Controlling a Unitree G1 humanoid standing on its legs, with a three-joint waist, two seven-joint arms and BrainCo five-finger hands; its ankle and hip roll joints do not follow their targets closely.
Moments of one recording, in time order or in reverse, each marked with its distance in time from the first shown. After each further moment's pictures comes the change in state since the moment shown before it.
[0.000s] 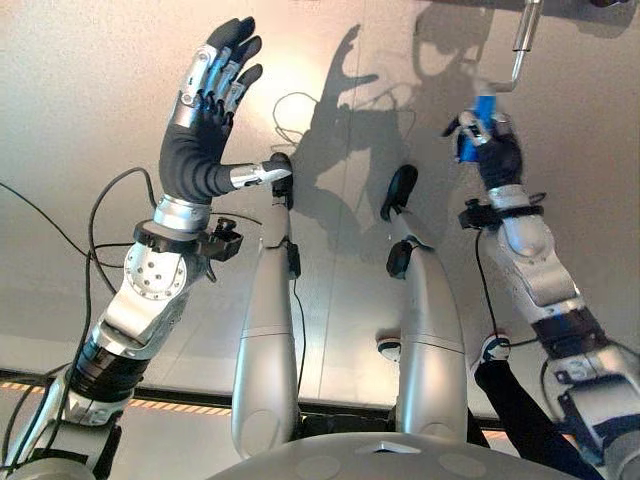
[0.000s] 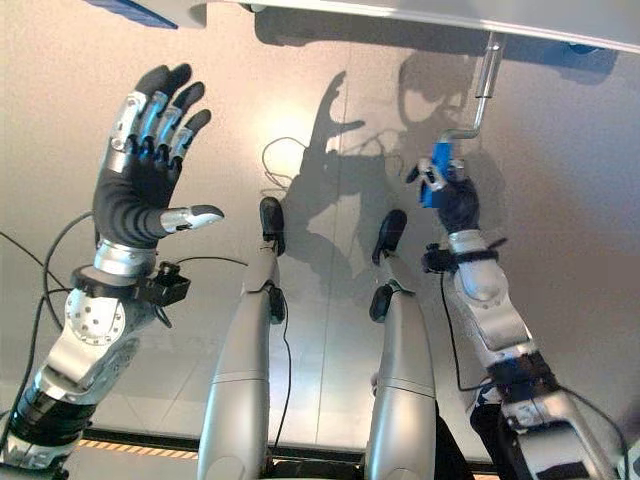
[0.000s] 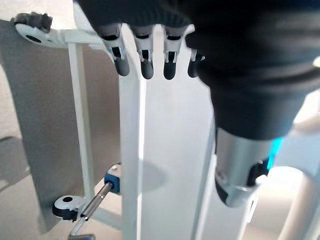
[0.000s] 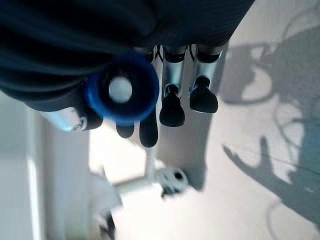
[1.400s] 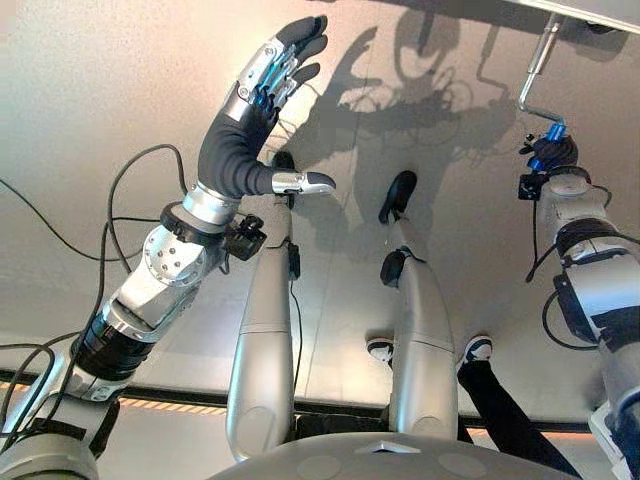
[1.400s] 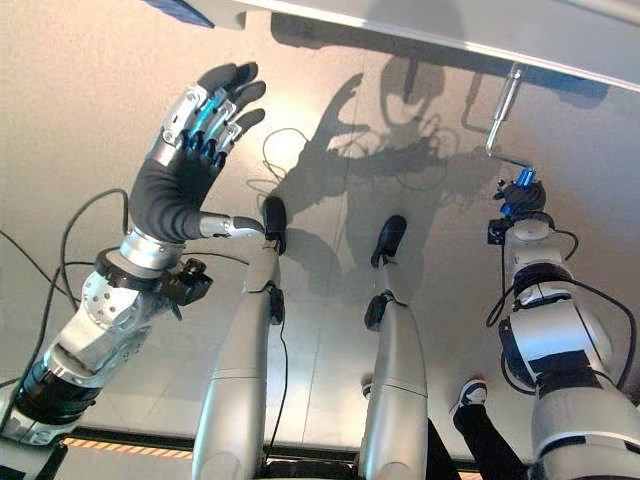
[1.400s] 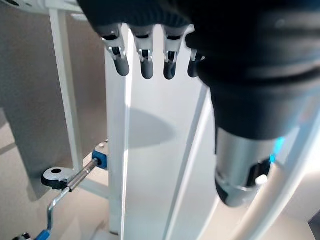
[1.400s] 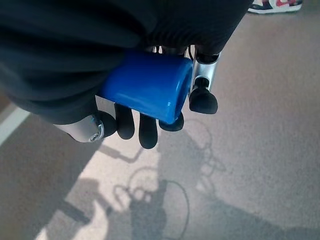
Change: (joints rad) left arm -0.190 0.039 -0.157 0.039 0.001 0.029 -0.032; right arm -0.690 -0.174 0.226 1.342 -0.014 0.246 0.044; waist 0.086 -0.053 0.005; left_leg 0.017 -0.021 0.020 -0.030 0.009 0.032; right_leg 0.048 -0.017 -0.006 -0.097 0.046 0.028
